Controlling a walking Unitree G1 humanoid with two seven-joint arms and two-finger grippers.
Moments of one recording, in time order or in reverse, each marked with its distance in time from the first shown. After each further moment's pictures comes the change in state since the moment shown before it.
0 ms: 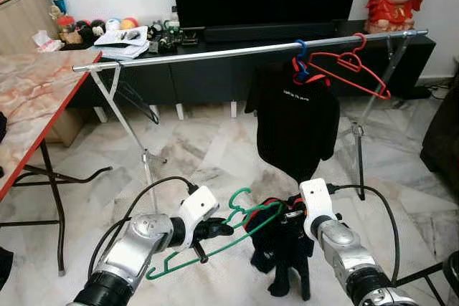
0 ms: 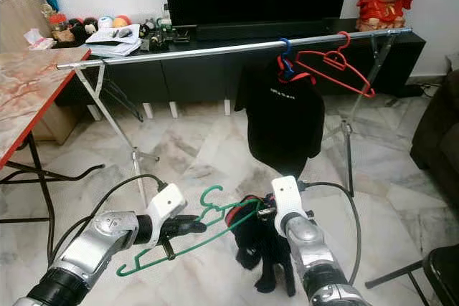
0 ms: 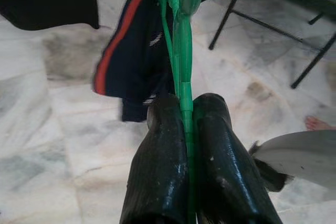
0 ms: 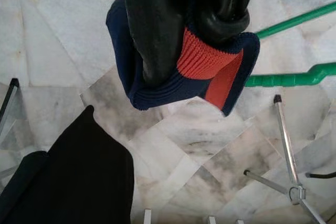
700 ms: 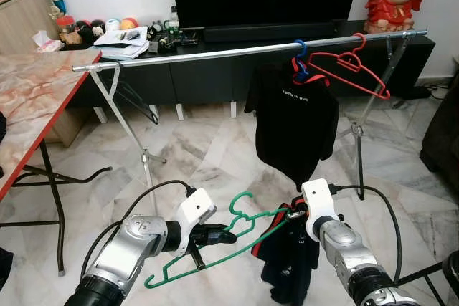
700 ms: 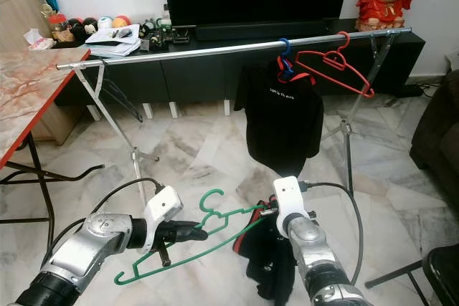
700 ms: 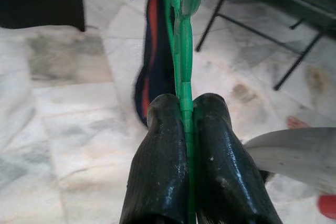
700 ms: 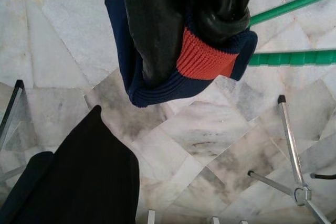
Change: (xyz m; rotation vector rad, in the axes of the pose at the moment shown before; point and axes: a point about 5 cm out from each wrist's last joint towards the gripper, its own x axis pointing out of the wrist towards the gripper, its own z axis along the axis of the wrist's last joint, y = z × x) left arm -0.008 -0.002 -0.001 -0.020 -0.002 -0.024; right arm -0.001 -0.003 0.000 -0.002 0.003 -0.013
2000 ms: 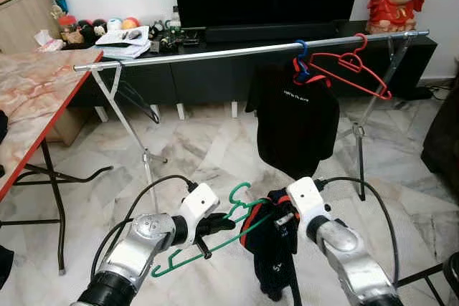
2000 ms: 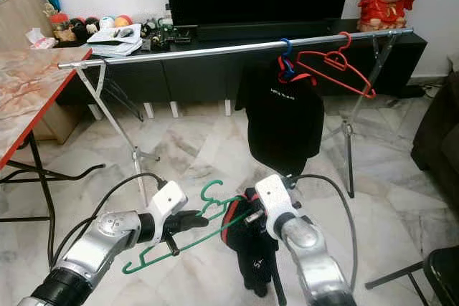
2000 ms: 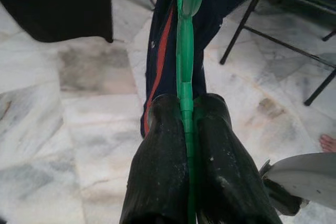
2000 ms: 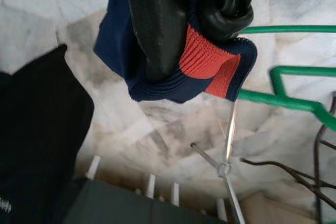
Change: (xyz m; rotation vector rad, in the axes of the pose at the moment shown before) left arm 0.014 0.005 0.005 0.030 -0.053 0.086; right arm -0.039 0.020 0.026 -0.223 -0.178 0.284
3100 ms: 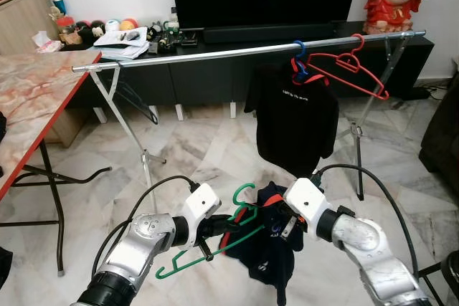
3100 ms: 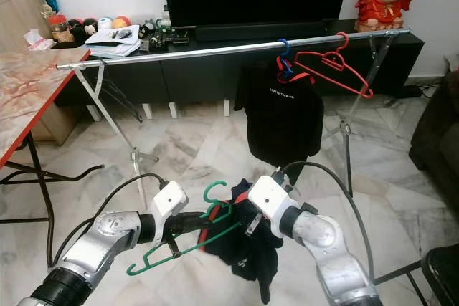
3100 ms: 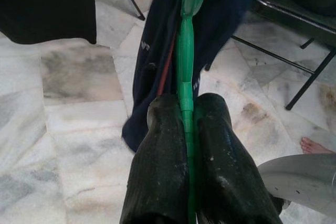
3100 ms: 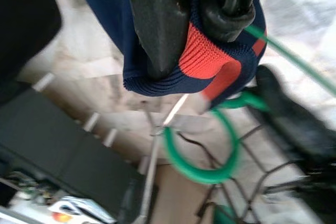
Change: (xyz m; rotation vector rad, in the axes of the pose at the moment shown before) left arm -0.001 -0.003 0.001 -0.022 -0.026 -0.053; right arm -0.029 0.004 0.026 -0.281 -0.162 0.308
